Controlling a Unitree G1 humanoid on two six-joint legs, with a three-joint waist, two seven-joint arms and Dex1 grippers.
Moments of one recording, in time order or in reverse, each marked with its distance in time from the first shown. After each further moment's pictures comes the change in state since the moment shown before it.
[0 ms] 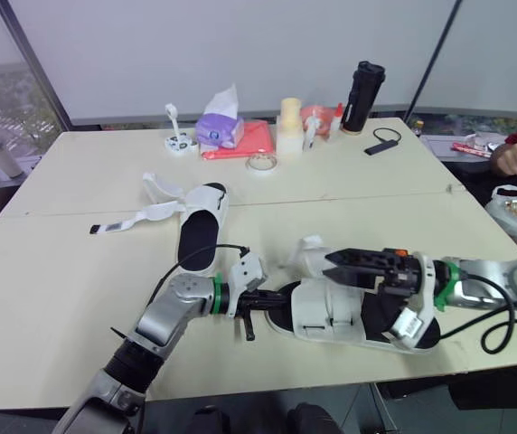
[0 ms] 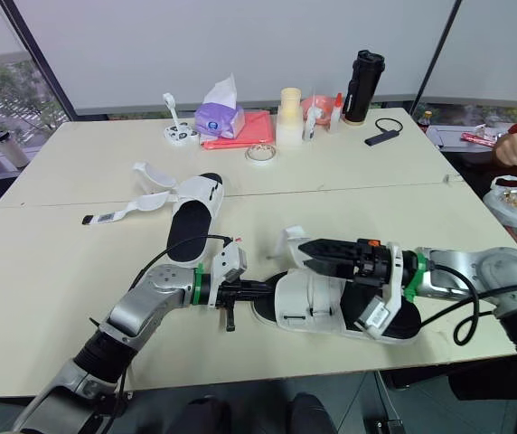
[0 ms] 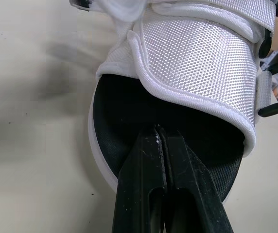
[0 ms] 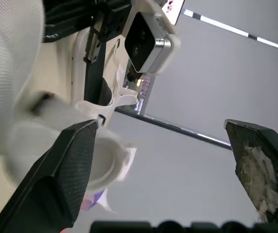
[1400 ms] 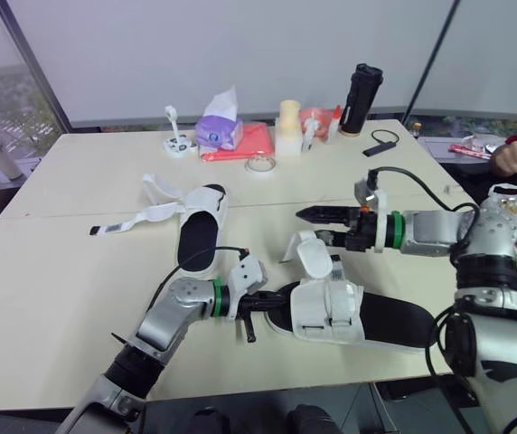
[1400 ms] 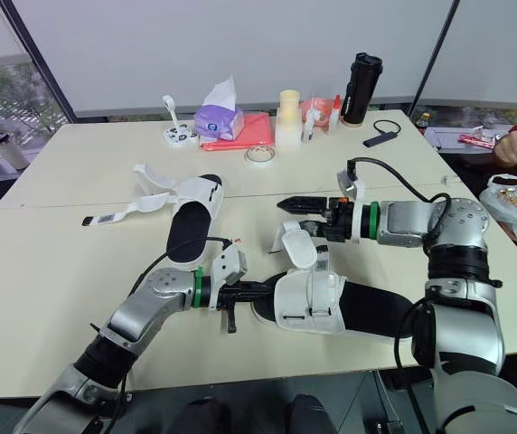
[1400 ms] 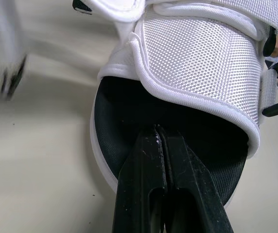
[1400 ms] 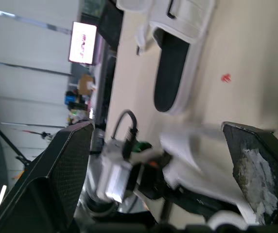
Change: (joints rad) left arm 0.028 -0.009 -0.001 -0.002 0.024 -0.047 0.036; right arm -0.499 0.571 -0.480 0.525 2.616 2.688 0.499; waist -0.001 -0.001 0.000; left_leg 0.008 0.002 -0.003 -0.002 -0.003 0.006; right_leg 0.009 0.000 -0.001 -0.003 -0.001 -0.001
